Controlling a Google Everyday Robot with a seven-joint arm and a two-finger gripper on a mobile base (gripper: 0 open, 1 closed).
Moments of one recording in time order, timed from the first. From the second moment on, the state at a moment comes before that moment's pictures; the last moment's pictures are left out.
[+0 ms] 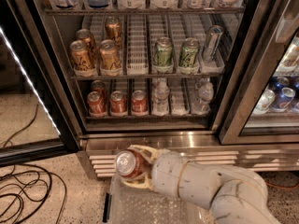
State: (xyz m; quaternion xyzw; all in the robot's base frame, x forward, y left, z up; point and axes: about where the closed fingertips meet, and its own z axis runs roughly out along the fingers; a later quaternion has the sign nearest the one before) arm 0.407 0.032 0.769 -0.57 0.56 0.11 0.59
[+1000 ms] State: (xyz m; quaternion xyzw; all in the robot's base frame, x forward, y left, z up) arm 0.406 0.000 0.811 -0.60 0.50 0.14 0.60
